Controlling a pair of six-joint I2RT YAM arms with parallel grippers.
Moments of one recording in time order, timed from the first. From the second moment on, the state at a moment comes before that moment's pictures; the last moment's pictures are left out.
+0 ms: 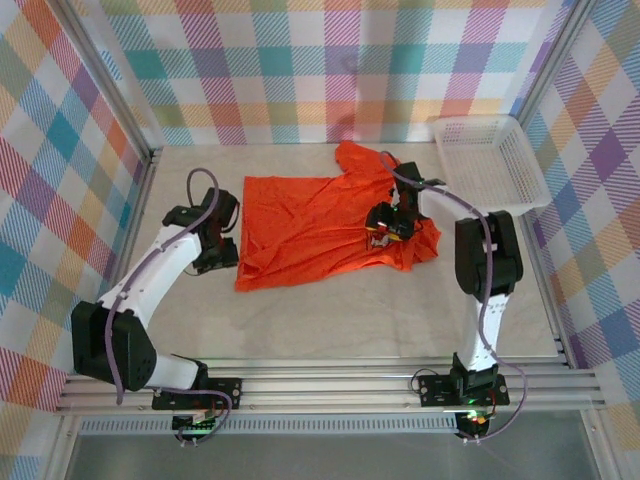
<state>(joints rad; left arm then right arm) -0.28 1.39 1.19 -1.12 -0.18 -0.50 0.27 1.98 1.44 -0.71 -0.30 0.51</state>
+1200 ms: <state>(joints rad) -0.14 2.22 1.68 -0.65 0.30 -0.68 0.24 1.73 1.01 -0.64 -0.19 0.51</state>
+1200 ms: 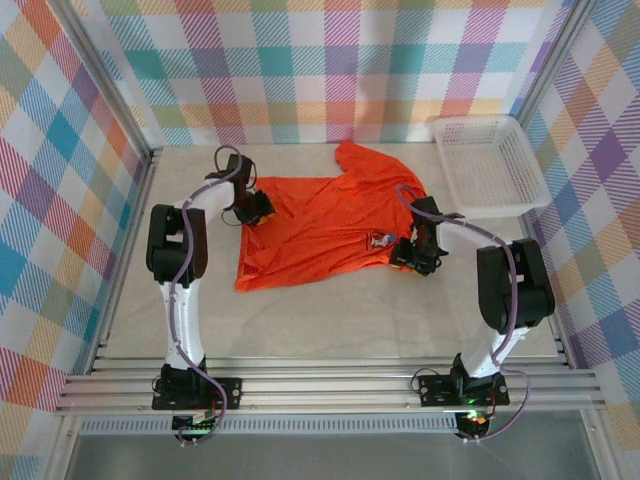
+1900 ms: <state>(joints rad) 0.07 2.32 1.83 -0.66 0.32 -0.76 0.26 0.84 0.39 -0.73 -0.47 0.75</state>
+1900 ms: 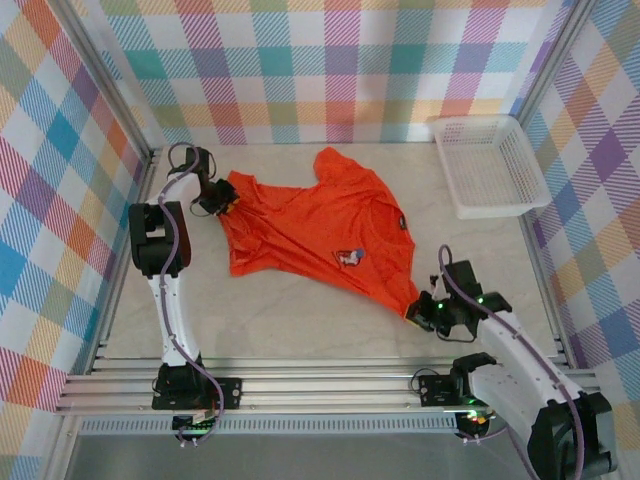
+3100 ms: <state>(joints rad) -0.14 1.73 1.13 -0.79 0.14 -0.58 0.23 2.03 1.38 -0.55 -0.35 0.70</state>
